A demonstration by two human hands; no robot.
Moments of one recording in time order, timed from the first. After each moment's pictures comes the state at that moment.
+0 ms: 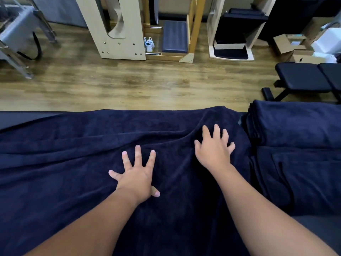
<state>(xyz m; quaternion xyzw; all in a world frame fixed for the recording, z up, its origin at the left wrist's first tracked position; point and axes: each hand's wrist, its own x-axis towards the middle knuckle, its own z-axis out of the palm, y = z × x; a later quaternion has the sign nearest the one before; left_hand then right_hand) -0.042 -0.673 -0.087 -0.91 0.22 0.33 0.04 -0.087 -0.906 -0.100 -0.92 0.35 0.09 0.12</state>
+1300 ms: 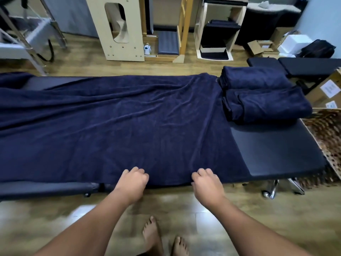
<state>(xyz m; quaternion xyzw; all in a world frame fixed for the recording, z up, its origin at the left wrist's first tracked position) -0.301 -0.448 -0.066 -0.86 0.44 0.20 0.15 -0.455 -0.671 -0.088 -0.98 0.17 0.10 0.03</state>
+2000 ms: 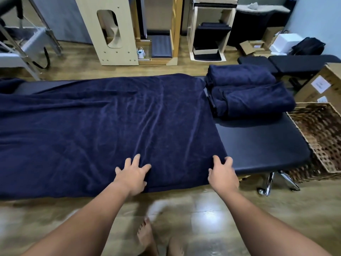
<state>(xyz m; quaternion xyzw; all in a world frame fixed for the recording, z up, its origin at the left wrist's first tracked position) -0.327 -0.496 -0.052 -0.89 0.34 0.28 0.10 -0.497 -0.749 -0.075 -0.88 0.44 0.08 0.15</state>
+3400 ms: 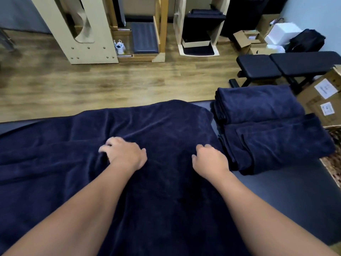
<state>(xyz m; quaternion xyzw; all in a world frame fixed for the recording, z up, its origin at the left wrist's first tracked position) -0.027 -0.700 -0.041 -0.93 0.19 0.24 0.19 -0.196 -0.876 -0.049 -0.93 0.32 0.13 0.08</state>
